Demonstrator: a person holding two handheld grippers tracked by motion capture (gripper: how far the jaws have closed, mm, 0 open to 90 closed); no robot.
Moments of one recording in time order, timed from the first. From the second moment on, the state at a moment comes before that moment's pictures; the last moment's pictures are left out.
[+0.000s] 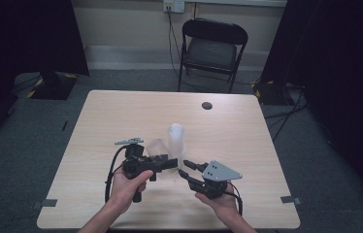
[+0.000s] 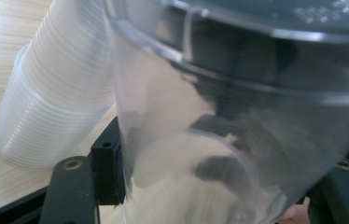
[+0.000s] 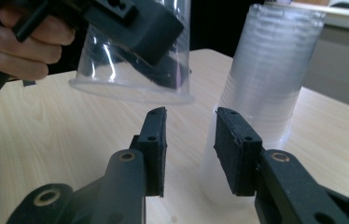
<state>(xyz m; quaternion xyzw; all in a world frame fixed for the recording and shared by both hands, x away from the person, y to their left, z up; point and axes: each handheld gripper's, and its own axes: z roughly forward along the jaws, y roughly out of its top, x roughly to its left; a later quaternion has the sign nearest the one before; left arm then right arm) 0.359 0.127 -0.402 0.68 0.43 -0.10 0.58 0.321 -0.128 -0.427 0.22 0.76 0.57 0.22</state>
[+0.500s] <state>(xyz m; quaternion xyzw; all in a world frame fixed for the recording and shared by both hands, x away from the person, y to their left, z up) 0.362 0.129 -0.409 0.65 0.45 -0.17 0.60 0.324 -0.115 -0.423 0.19 0.75 0.59 0.23</state>
